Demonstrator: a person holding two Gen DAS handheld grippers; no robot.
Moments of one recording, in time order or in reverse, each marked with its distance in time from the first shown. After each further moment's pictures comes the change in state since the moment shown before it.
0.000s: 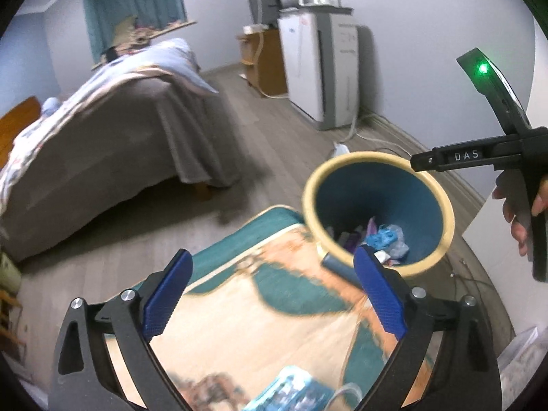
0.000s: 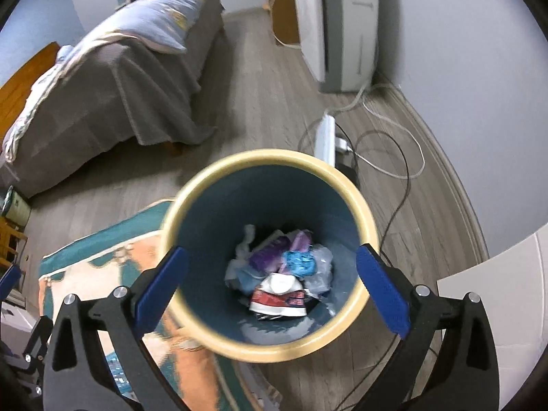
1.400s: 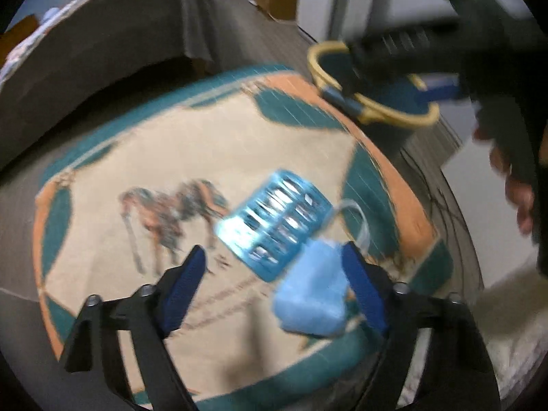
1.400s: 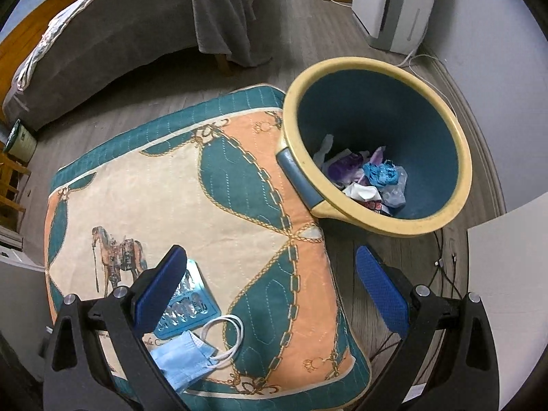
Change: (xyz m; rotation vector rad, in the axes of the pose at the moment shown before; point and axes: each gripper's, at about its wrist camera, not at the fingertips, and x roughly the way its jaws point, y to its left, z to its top) left arm -0.023 0.012 -0.159 -0.143 0.314 -0.137; right arm 0.007 0.138 -0.102 -0.124 0.222 0.000
